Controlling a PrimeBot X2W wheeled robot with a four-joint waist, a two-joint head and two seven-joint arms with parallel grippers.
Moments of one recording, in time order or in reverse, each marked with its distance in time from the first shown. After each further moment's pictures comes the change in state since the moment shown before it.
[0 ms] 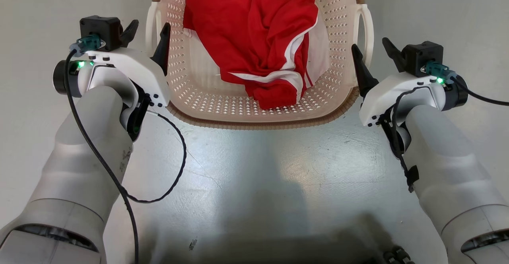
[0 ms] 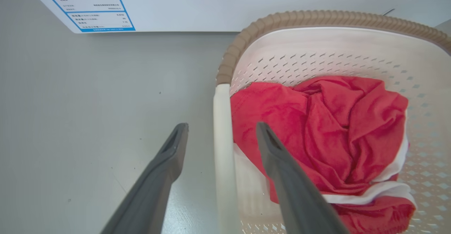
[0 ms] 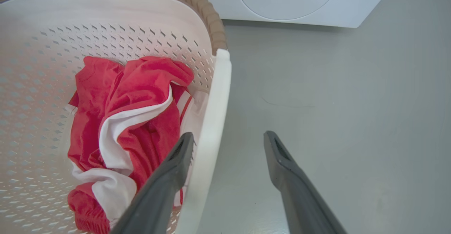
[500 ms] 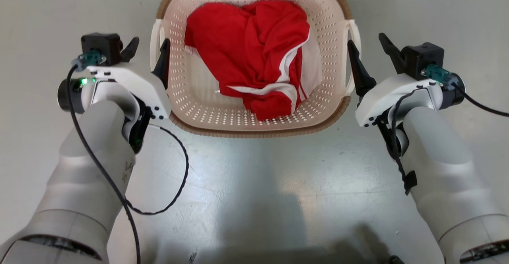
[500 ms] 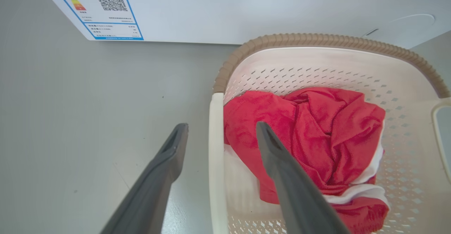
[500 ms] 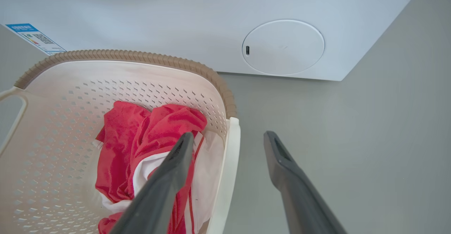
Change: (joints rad) left arm 0.042 -0.013 0.049 0.015 0.005 0.000 0.000; right arm 0.054 0.000 0.000 -0.123 0.006 0.000 0.000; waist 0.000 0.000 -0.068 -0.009
